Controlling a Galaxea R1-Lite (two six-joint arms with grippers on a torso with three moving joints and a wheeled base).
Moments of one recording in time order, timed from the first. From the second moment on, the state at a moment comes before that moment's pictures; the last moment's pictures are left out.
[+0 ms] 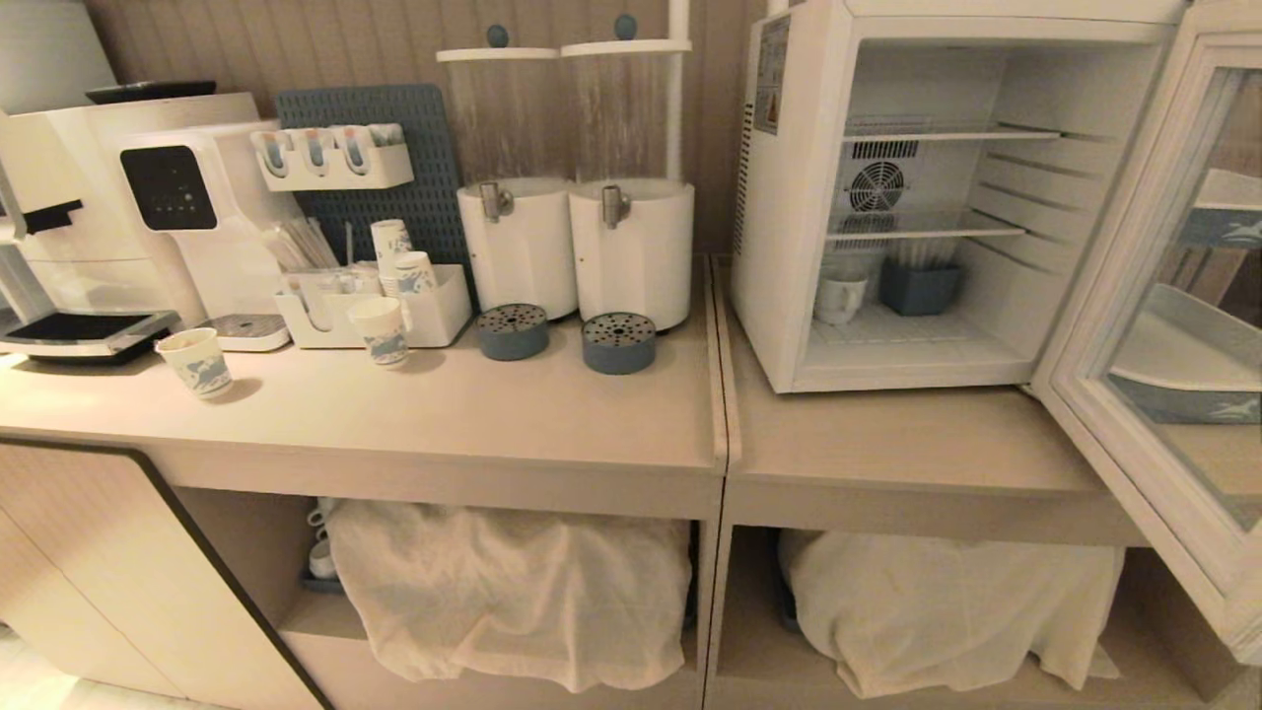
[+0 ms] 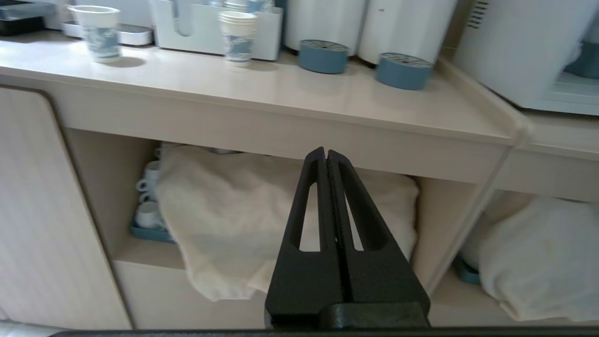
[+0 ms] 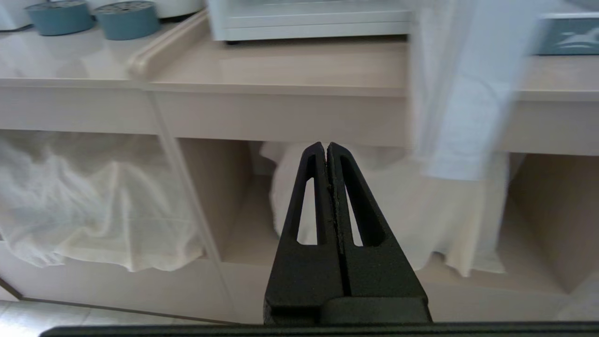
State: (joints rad) left arm 0.00 0.00 0.00 -0.13 -0.01 -0.14; right arm 0.01 0.00 0.00 0.00 0.01 -0.02
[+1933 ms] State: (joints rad) left arm 0.00 0.00 0.00 -0.13 -0.01 -0.15; right arm 0.01 0.03 -0.39 0.19 -0.04 0.05
